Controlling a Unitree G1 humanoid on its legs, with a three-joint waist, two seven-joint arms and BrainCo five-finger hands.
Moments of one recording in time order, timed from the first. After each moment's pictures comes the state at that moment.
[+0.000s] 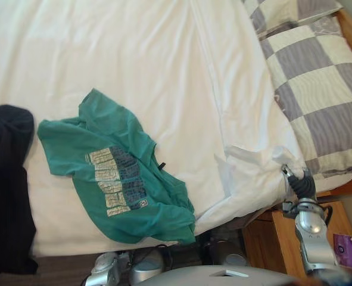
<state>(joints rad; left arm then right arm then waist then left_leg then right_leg) 0.19 0.16 0.14 0.80 -0.20 0.12 0.05 0.22 -0.15 -0.23 0.14 -0.10 -0.08 -0.24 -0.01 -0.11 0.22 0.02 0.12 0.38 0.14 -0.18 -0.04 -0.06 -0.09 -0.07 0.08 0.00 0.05</state>
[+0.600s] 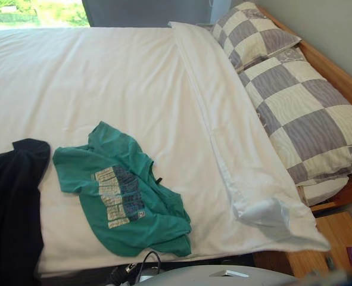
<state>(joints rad) 0.27 0.06 0.37 0.92 -0.20 0.06 -0.08 0.36 0.03 -0.75 0.60 0.29 -0.10 -0.51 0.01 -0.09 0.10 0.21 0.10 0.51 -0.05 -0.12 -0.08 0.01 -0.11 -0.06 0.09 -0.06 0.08</state>
